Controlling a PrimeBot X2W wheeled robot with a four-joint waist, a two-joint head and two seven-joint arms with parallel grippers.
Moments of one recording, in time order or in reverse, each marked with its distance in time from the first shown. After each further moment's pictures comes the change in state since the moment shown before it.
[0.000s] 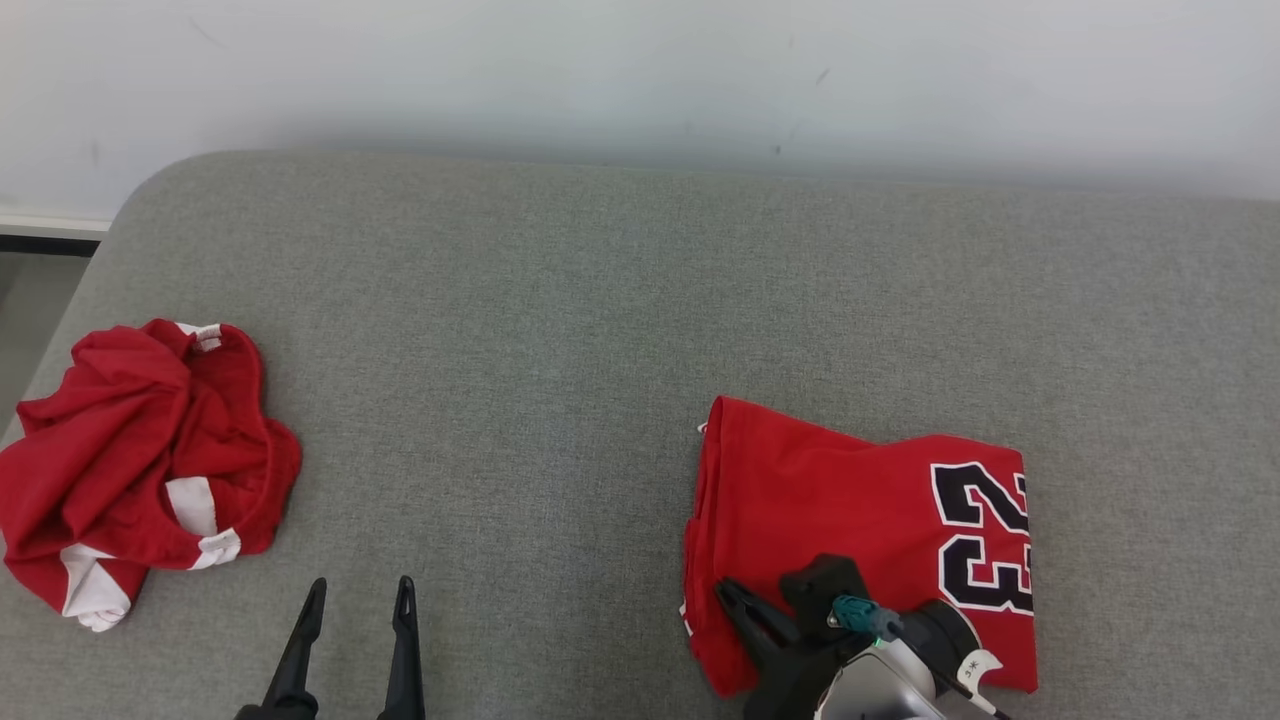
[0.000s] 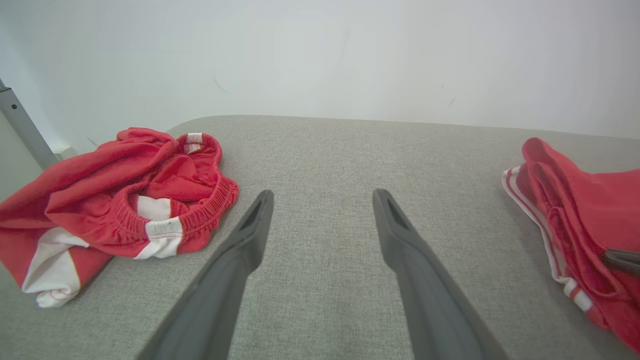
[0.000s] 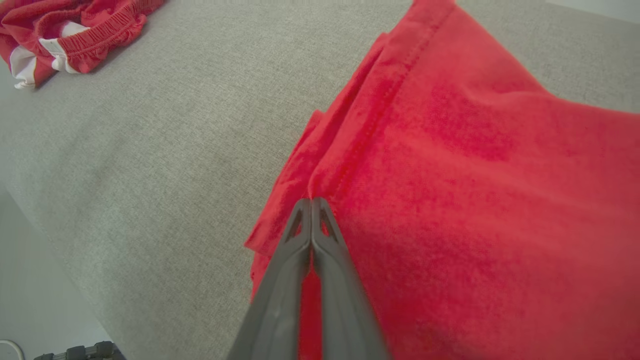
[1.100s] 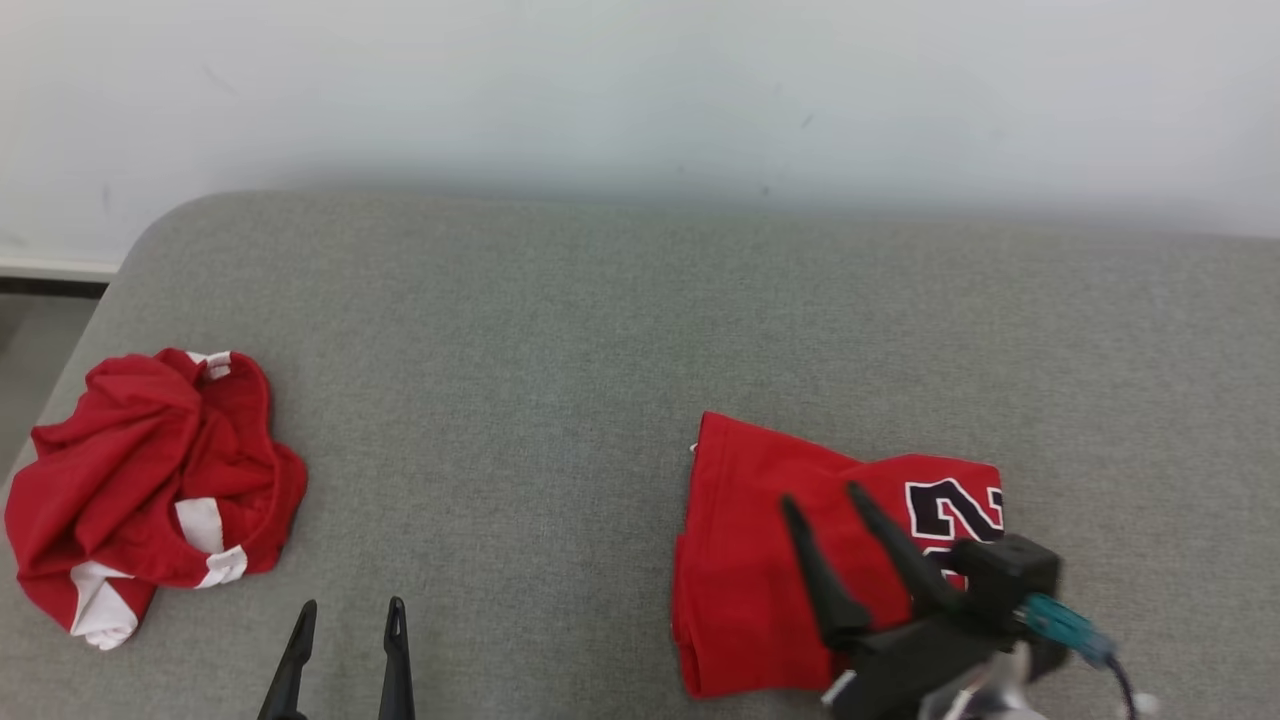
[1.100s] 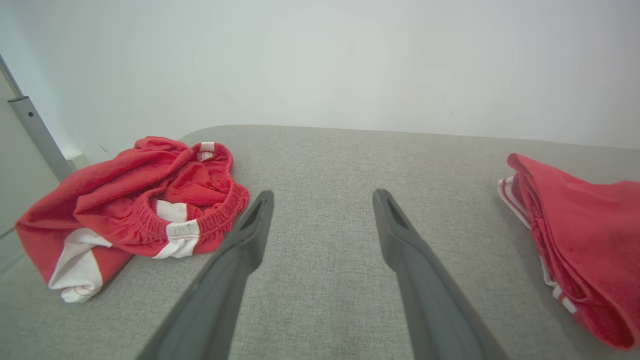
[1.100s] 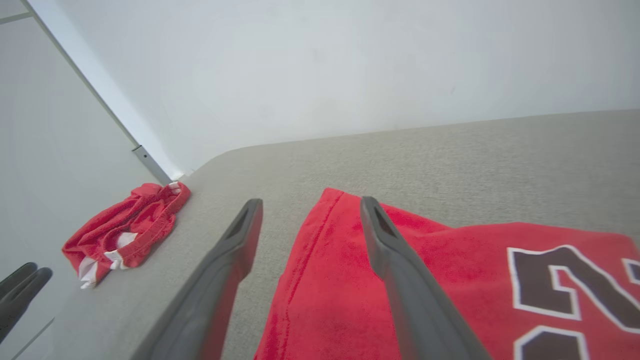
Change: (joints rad) left arm 0.032 0.000 0.012 -0.006 0.002 0.007 0.000; right arm 0.062 0.001 -0.137 -0.162 0.258 0.000 -0.242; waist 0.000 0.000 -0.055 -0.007
